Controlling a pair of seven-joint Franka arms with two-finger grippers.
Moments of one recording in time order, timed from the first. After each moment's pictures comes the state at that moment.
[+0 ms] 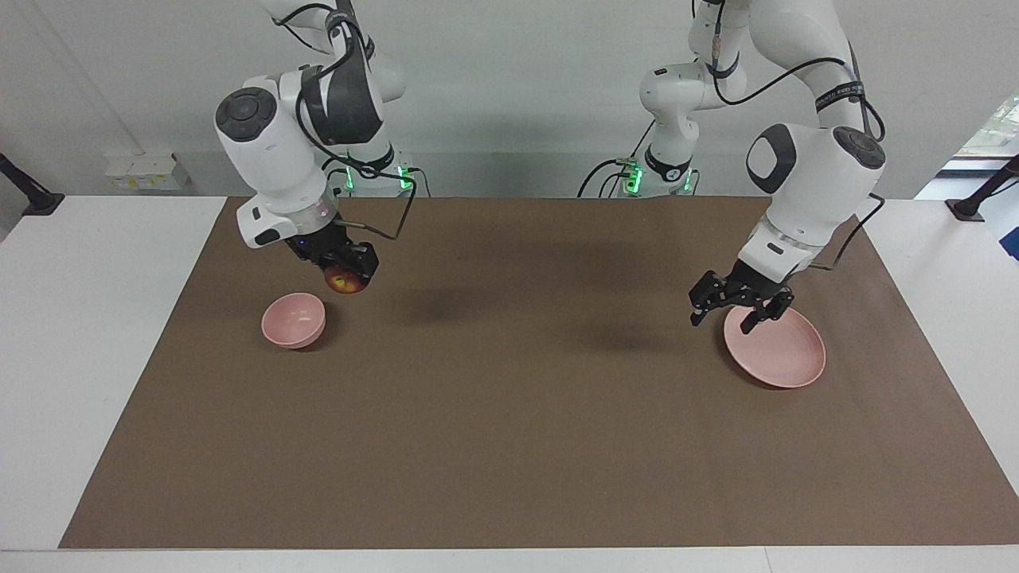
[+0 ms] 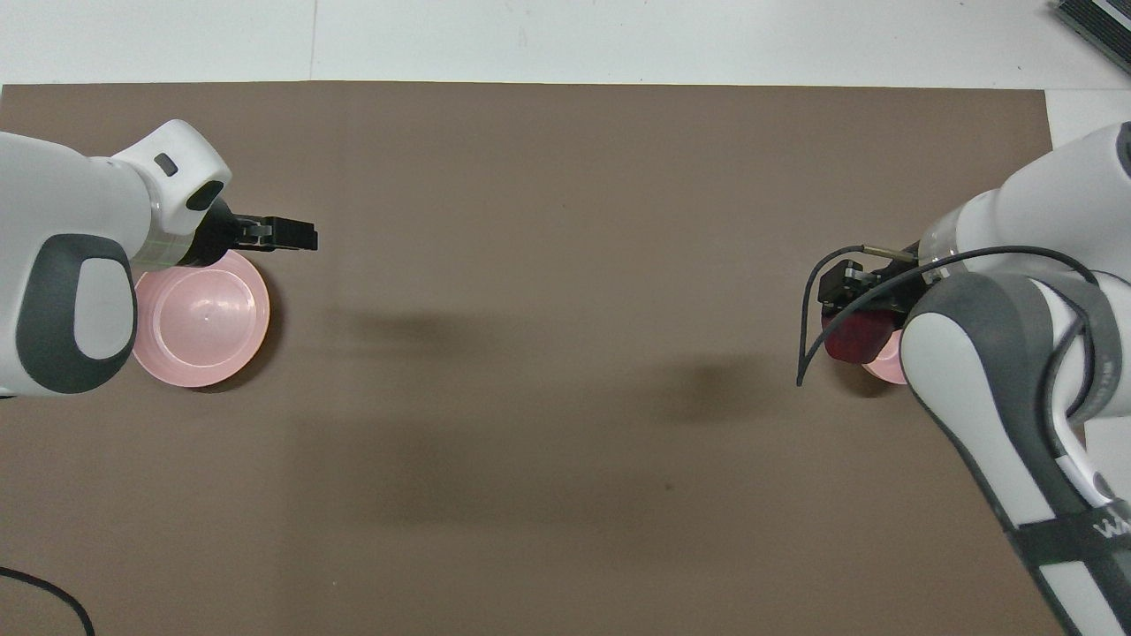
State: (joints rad) left arm 0.11 0.14 -0.27 -1.83 -0.17 2.15 0.04; right arm 0.15 0.09 -0.08 -1.83 0.08 1.81 0.28
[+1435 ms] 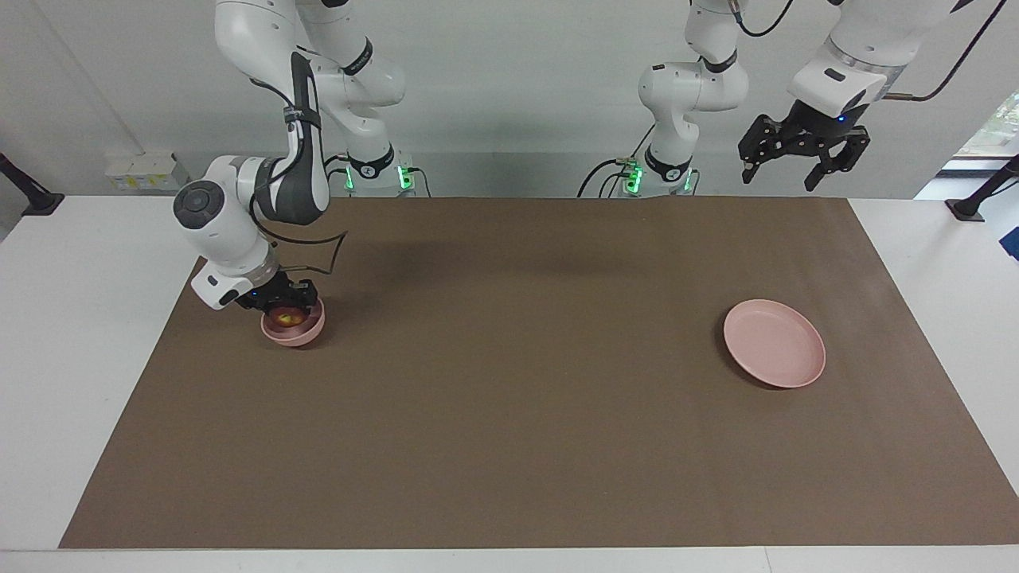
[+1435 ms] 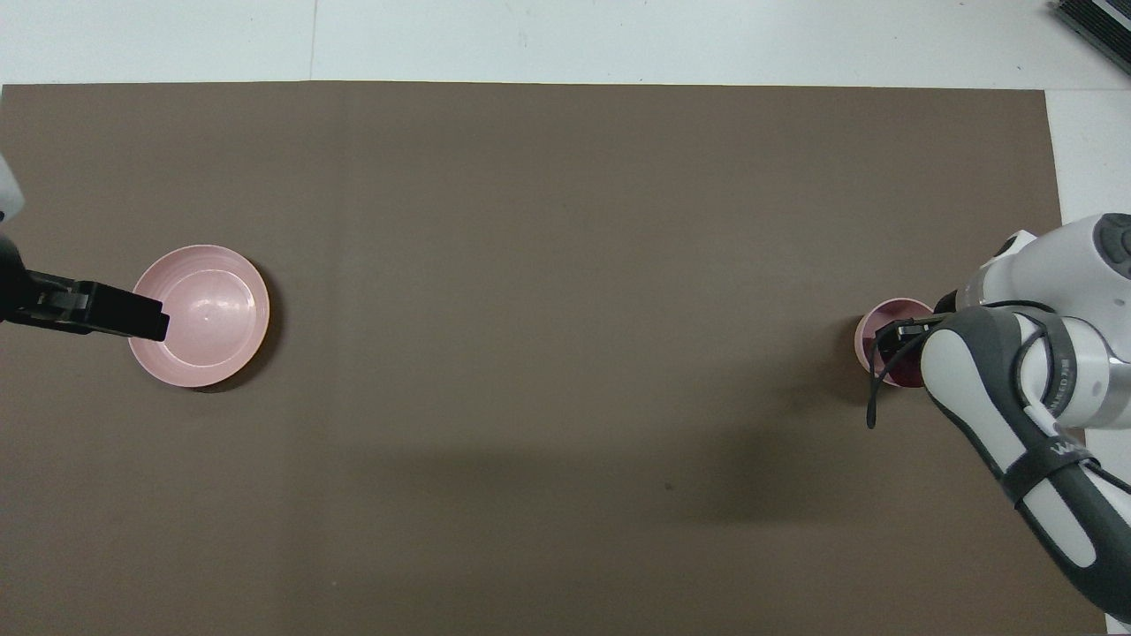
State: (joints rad) left arm -0.10 -0.04 -0.05 -1.48 -0.04 1.42 0.04; right arm -0.03 0.16 -0.08 -2.07 -0.02 2.12 -0.15
